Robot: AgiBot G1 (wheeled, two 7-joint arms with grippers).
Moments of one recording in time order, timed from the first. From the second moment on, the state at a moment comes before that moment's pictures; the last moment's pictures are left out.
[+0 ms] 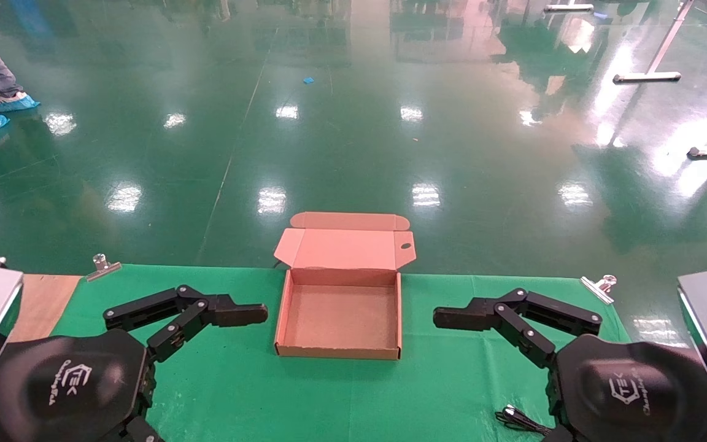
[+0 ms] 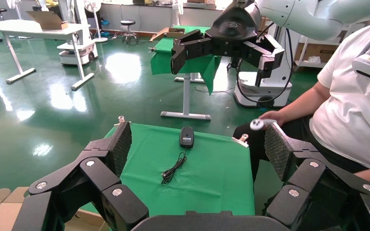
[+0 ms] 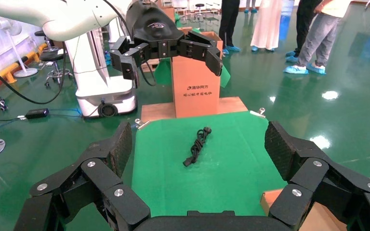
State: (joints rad) left arm -1.07 0.61 0.28 -1.28 0.73 1.50 -0.19; right arm 1.08 -0.61 -0.28 1.28 -0.73 -1.49 0.19
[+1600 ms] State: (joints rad) left arm -1.27 0.63 0.55 -1.24 1.26 1.55 -0.09; right arm 1.34 -0.61 -0.54 1.34 -1.38 -1.52 0.23
